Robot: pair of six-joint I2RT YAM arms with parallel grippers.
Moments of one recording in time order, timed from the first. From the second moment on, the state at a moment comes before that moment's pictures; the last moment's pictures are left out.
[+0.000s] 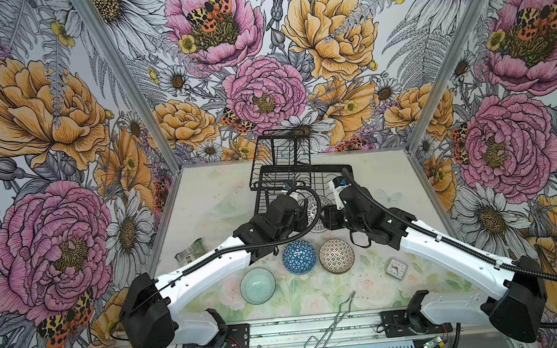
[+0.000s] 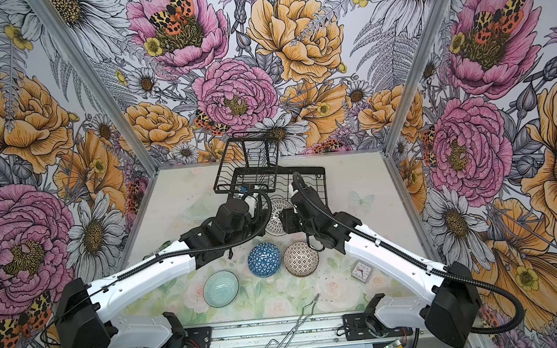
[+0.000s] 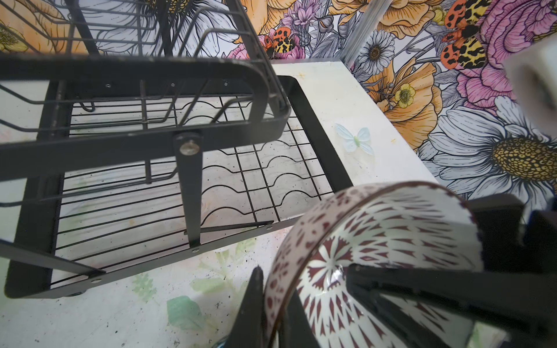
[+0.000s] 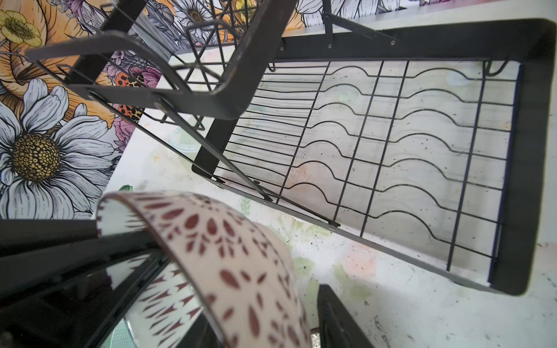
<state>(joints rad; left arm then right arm) -0.88 1.34 1.04 -0.23 -0.24 -0.45 0.73 1.24 1.04 -0.48 0.06 0.55</state>
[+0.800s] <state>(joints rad) -0.89 1.30 1.02 -0.21 -0.20 -0.41 0.73 1.22 1.03 -0.49 0.10 0.54</state>
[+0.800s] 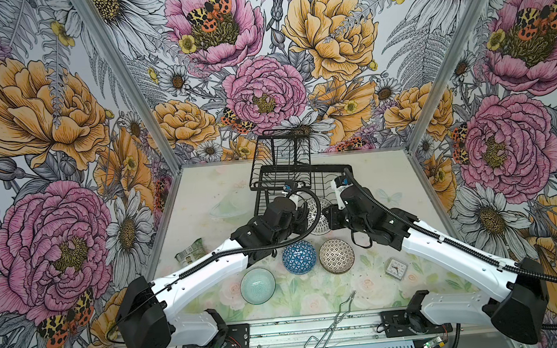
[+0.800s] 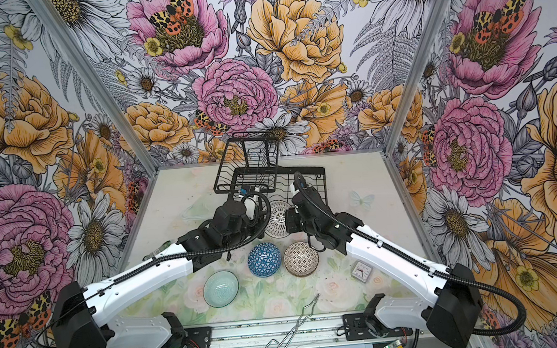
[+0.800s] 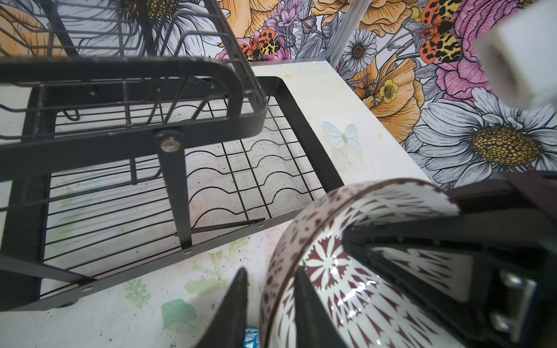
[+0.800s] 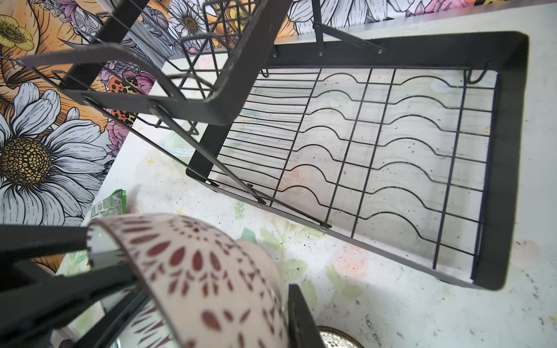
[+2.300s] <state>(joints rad) -0.62 1.25 1.05 -0.45 0.00 -0.34 0.66 1.34 0.65 0.64 0.58 -1.26</state>
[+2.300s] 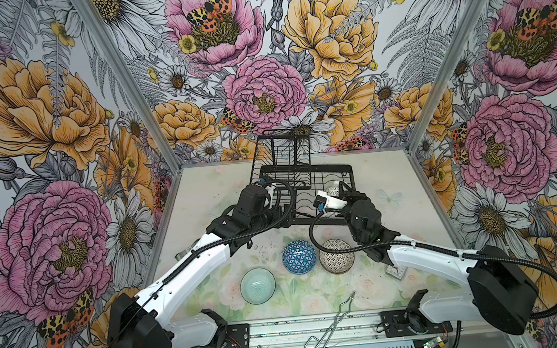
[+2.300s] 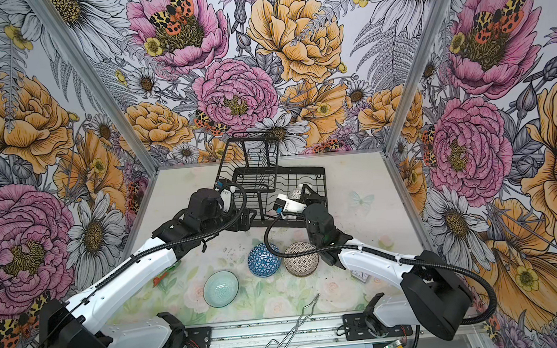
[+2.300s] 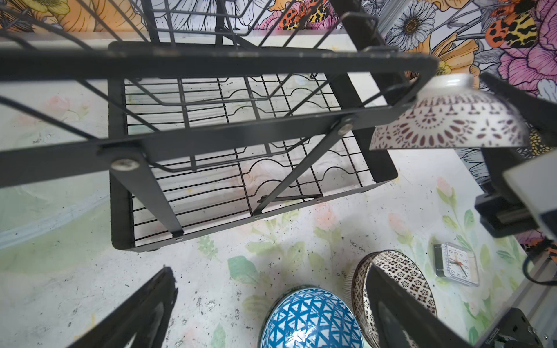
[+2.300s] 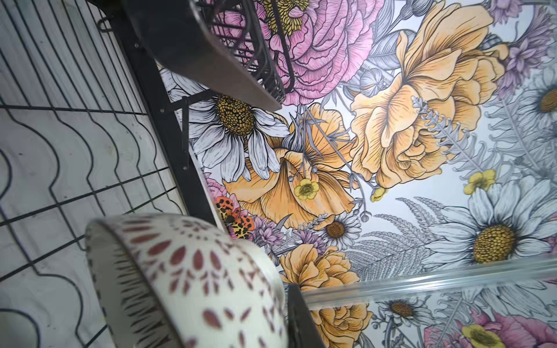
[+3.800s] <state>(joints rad) -0.56 1.29 1.07 -0.45 0.05 -0.34 0.46 2.18 1.18 1.01 0.27 -1.37</state>
